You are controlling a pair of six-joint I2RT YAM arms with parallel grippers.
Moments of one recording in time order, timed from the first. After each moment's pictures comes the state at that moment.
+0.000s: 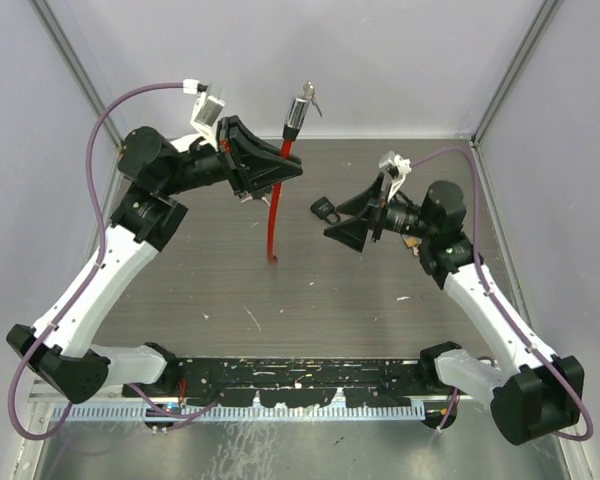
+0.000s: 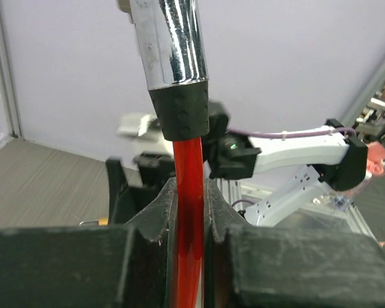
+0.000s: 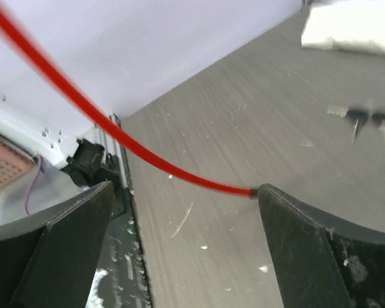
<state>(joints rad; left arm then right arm) -0.55 1.28 1.47 0.18 0.84 -0.56 0.29 1.04 0.92 0.12 -0.96 0.32</state>
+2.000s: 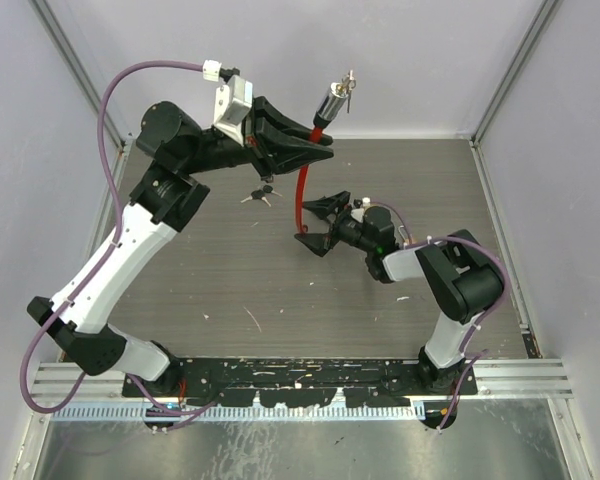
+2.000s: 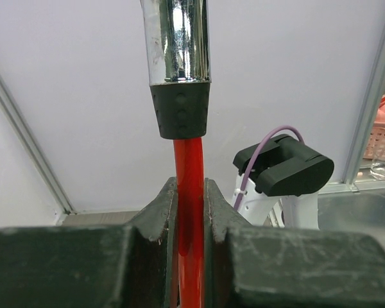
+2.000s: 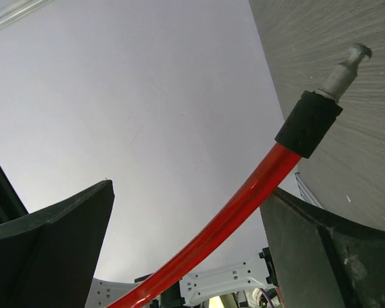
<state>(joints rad) -0.67 1.44 1.75 0.16 0.88 -0.22 0.44 1.75 0.64 1.01 -0.56 1.86</state>
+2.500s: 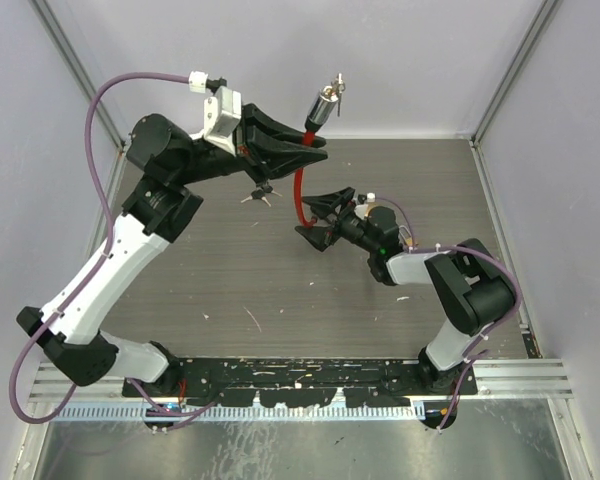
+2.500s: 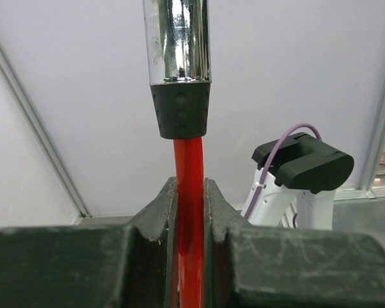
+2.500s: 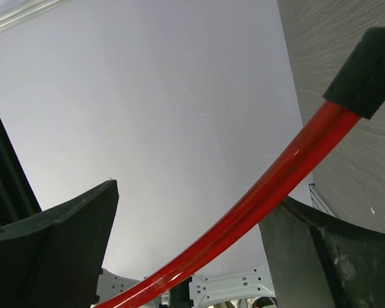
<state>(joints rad) -0.69 1.38 1.70 0.18 0.83 -0.19 0.46 1.68 0.63 1.03 -0.50 1.86</state>
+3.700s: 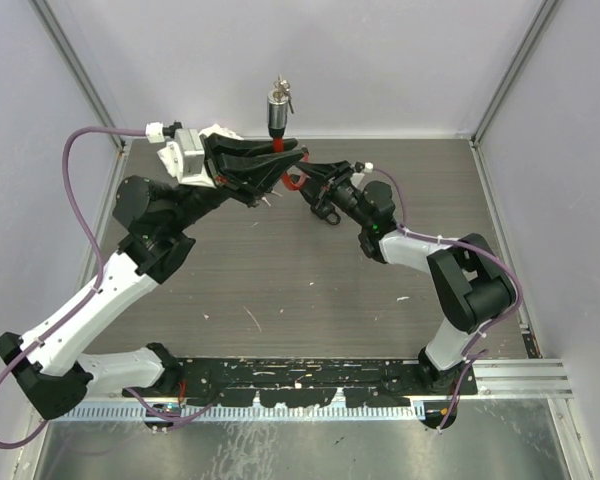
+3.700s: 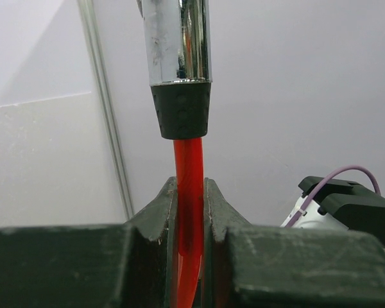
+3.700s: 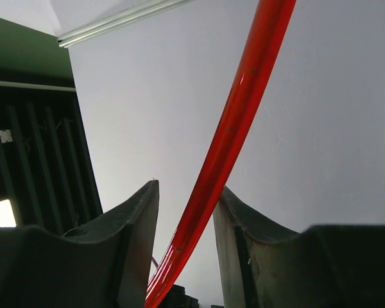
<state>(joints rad) -0.76 1.15 1.31 0.50 0.44 -0.17 0.47 1.69 0.87 1.02 -0.37 1.99</state>
